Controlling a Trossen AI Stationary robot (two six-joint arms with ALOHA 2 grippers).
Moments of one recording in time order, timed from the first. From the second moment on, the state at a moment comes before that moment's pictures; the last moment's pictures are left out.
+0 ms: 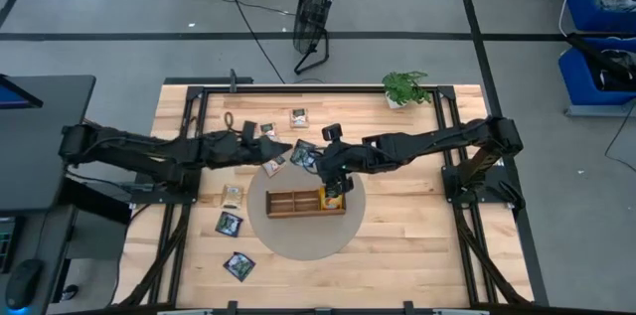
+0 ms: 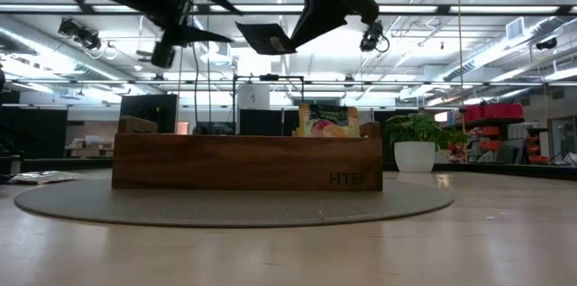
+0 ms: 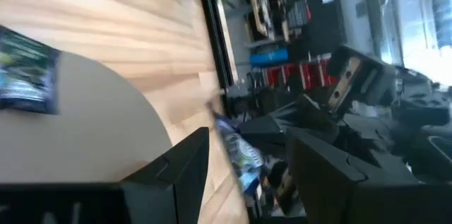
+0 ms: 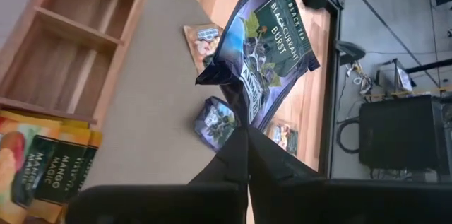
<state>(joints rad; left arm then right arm) 0.00 1.06 0.55 0.30 -0.27 -1.34 0.10 1.70 1.40 -0.53 0.38 -0.51</state>
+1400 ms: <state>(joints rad) 0.00 1.24 0.66 0.28 0.04 -0.97 0.07 1.51 1.40 -0.61 0.09 0.13</state>
